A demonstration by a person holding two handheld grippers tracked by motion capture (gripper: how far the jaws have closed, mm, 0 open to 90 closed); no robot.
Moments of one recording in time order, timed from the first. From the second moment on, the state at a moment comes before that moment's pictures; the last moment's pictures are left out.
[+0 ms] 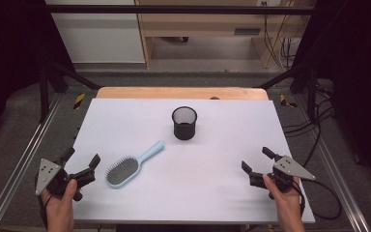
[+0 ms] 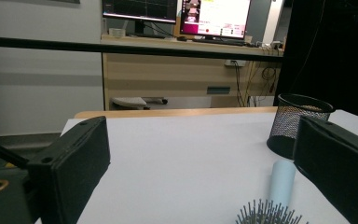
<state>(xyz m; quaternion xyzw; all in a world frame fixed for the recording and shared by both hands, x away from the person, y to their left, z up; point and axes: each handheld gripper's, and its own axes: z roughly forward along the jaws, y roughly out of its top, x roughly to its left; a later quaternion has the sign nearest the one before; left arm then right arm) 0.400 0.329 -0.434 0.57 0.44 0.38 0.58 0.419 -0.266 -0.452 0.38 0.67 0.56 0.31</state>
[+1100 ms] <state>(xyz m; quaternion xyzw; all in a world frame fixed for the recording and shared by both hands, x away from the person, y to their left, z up) 0.442 0.280 -0.420 0.66 0.44 0.34 0.50 0.421 -0.263 -0.457 0.39 0.68 0.55 0.30</state>
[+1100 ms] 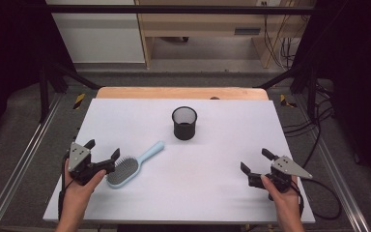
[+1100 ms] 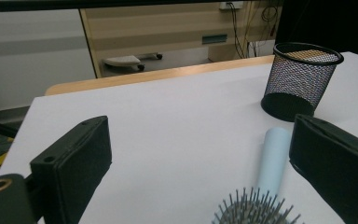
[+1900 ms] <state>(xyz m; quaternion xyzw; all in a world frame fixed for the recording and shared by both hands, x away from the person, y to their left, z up) 0.494 0.233 -0.406 0.75 0.40 0.29 0.43 0.421 -0.263 -0.458 0.39 0.68 0.54 0.30</state>
